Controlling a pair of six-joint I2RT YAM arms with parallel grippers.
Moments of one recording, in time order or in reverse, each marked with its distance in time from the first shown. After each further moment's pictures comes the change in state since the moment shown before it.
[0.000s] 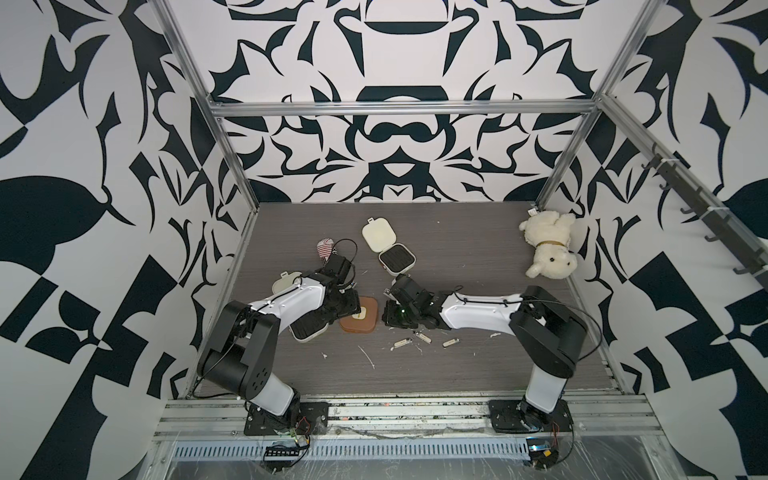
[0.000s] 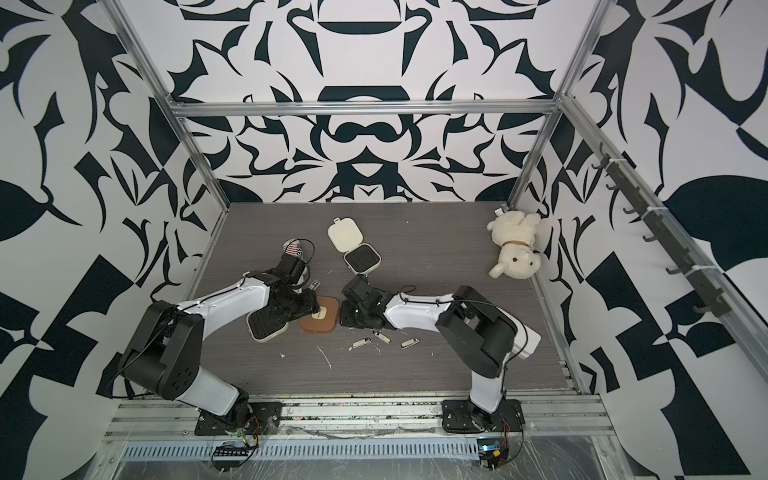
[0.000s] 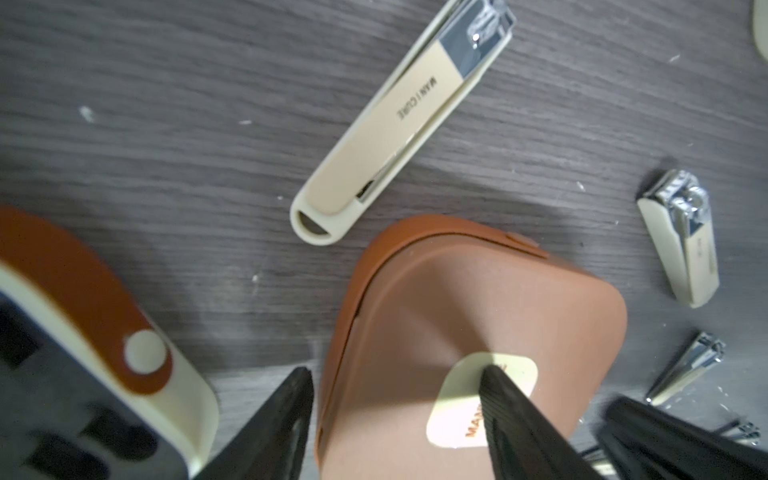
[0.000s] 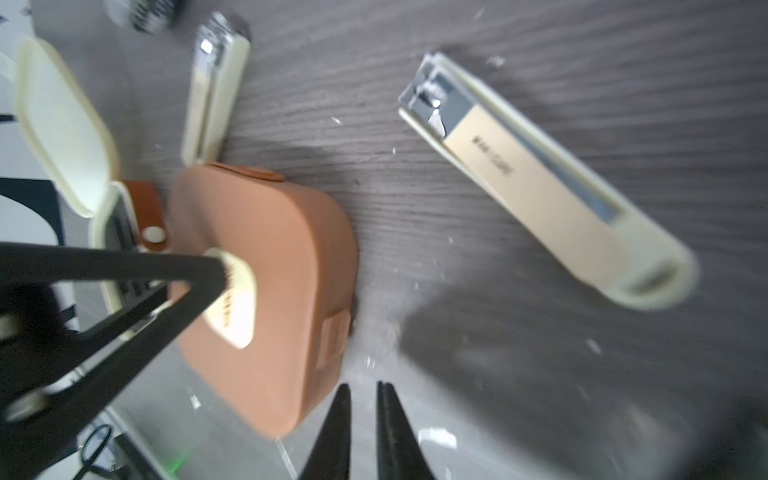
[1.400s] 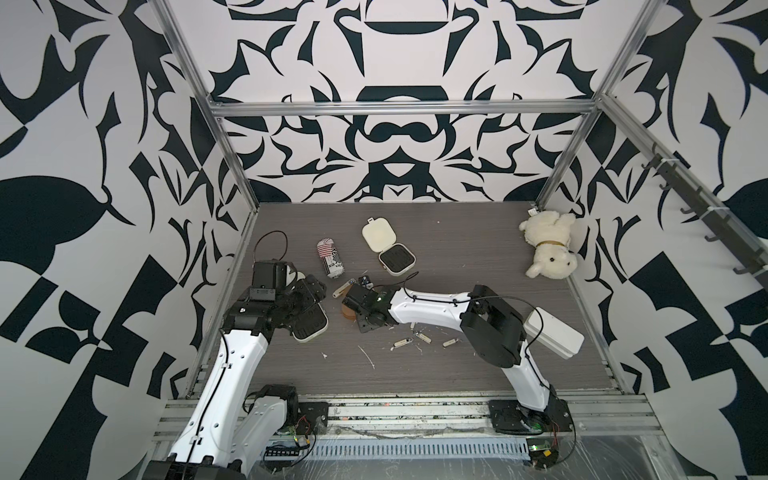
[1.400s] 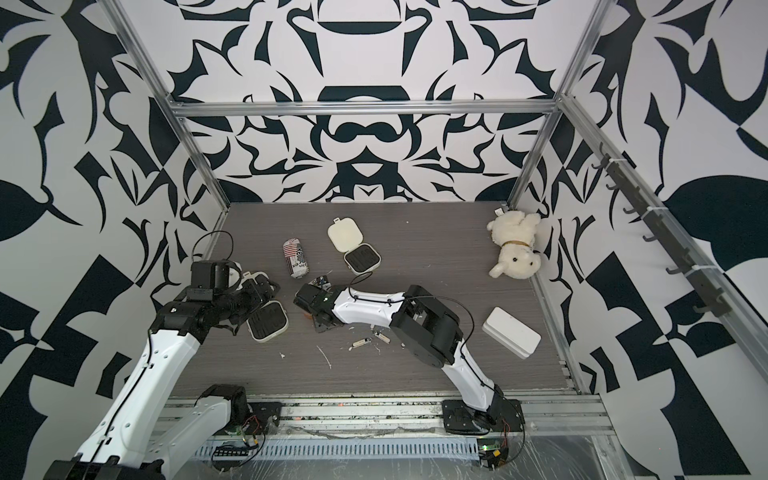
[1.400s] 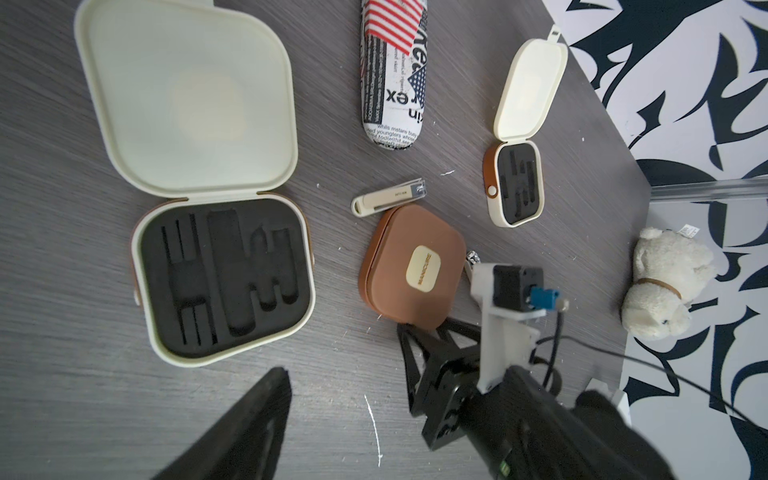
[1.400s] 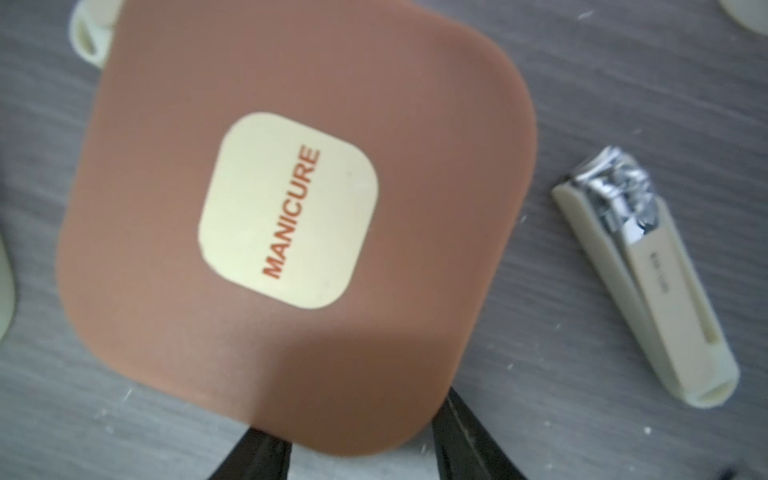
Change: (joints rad) left arm 0.320 -0.653 -0.043 -0.200 0.109 -0.088; right arm 0.137 0.419 0.584 -0.485 0.318 -0.205
